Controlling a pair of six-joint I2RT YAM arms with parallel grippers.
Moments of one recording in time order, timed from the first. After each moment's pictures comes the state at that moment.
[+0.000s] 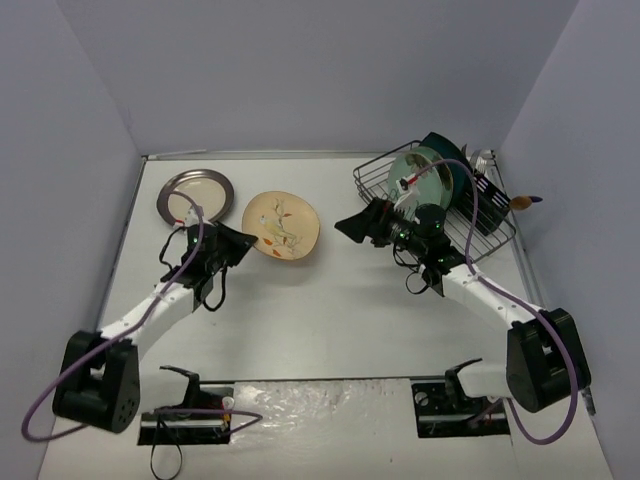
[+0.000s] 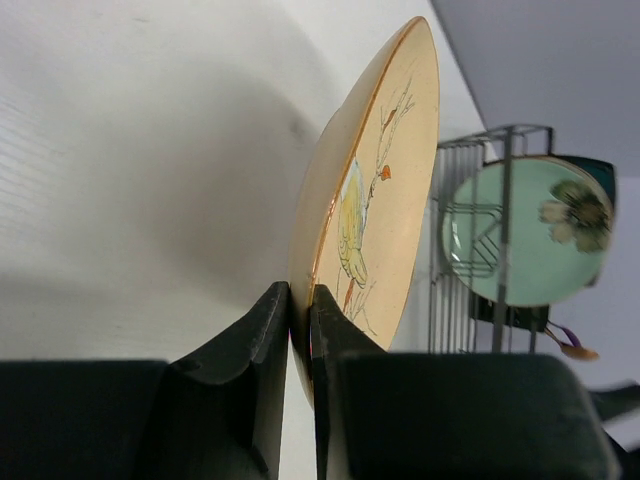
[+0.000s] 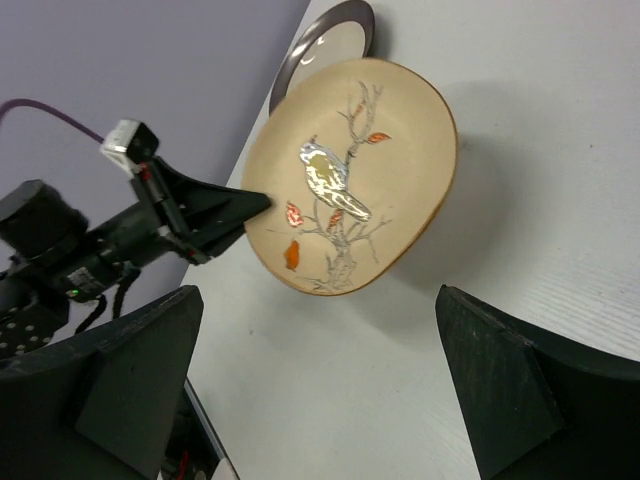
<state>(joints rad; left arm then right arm) -0.26 1.25 0.63 0.16 0.05 -1.10 0.36 1.29 0.69 0.42 -0.48 0.73</state>
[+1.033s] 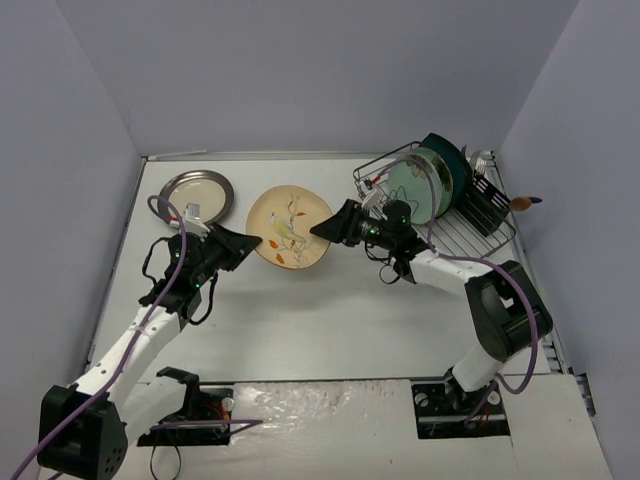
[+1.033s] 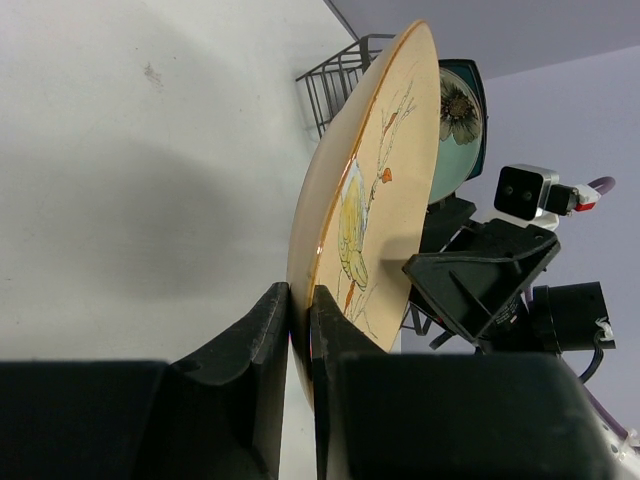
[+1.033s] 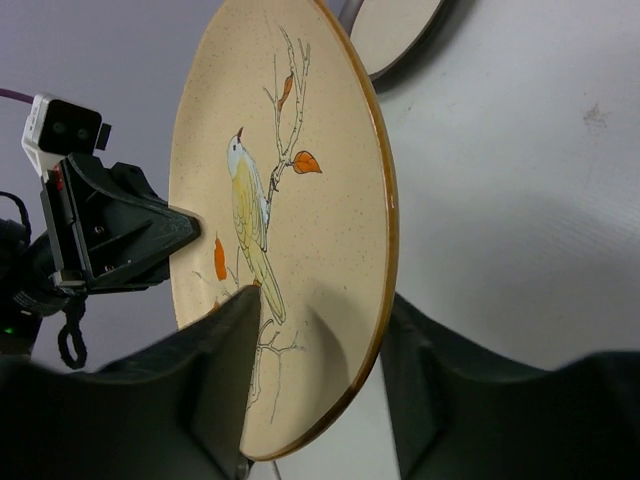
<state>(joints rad) -0.26 0.97 0.59 0.10 0.25 -1.07 0.47 1.61 0.81 0.65 -0.59 0.85</state>
